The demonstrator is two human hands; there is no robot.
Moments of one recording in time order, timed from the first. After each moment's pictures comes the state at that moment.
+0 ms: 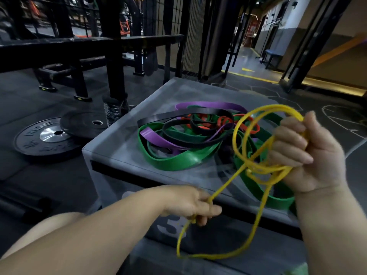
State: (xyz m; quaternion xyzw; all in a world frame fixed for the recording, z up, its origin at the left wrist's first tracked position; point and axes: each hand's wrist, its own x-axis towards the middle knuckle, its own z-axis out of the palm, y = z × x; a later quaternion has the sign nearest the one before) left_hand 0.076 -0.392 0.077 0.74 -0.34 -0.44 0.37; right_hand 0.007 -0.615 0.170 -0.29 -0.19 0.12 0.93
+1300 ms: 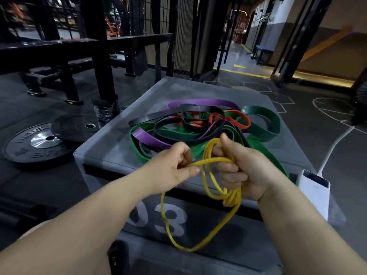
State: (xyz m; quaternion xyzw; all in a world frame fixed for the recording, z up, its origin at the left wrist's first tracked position) left_hand 0.092 -0.375 0.117 0.82 -0.38 -0.11 0.42; right_hand 0.010 -0.550 0.153 -0.58 0.09 0.11 0.80
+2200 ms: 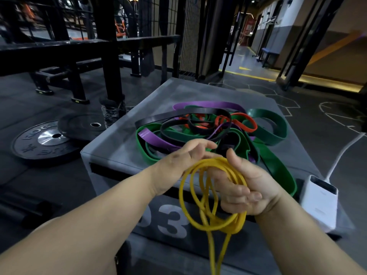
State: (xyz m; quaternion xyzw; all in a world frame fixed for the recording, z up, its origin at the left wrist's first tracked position) left_hand 0.092 -0.376 0.121 0.62 -0.39 -0.28 0.63; right_hand 0.016 -0.554 0.125 -0.40 -0.15 0.36 0.83
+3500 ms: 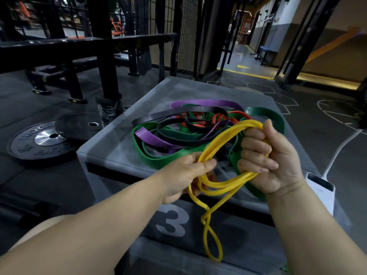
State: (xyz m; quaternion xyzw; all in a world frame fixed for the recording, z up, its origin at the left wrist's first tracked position) left_hand 0.075 -0.400 0.111 0.61 -0.23 -0.35 0.67; right_hand 0.024 -0.594 0.140 -0.30 -0.18 0.15 0.93
